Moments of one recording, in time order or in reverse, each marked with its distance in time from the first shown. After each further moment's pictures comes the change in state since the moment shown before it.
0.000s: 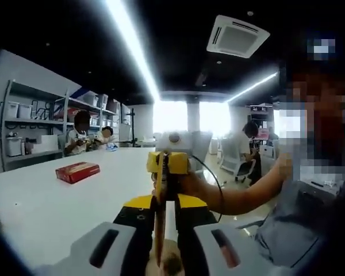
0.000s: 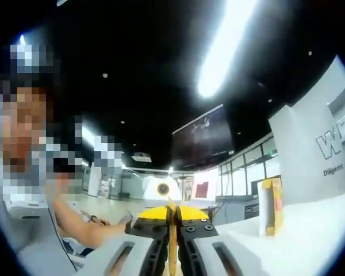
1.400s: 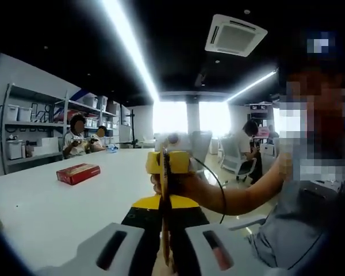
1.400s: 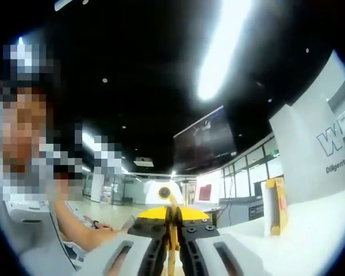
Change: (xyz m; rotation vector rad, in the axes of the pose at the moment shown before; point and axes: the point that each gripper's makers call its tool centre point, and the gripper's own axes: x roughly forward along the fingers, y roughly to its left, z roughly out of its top) left arm -0.001 -0.001 -0.001 0.021 -0.009 0.005; right arm 0.002 -0.002 0.002 0.036 -0.042 0.017
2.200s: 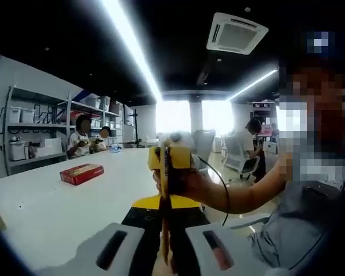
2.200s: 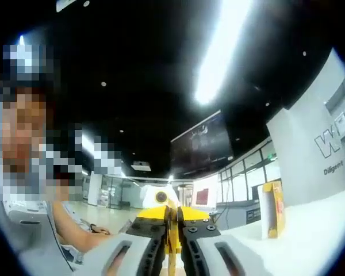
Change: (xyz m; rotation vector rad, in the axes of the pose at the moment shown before) left arm 0.001 0.003 -0.003 0.012 0.011 0.024; right arm -0.002 0.000 0.001 -0.009 -0.023 -0.022
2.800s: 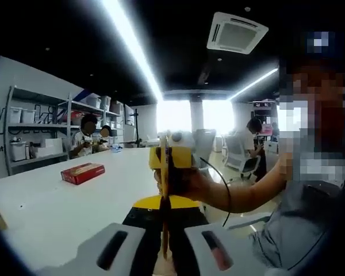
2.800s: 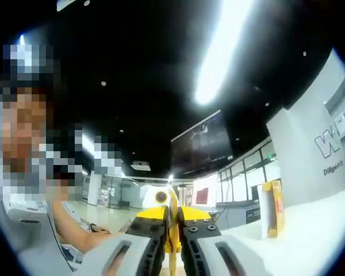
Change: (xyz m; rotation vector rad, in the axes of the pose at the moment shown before) left arm -0.003 0.004 -0.003 0.014 0.001 0.017; right arm -0.001 0.001 -0.001 -0.003 -0.006 -0.002
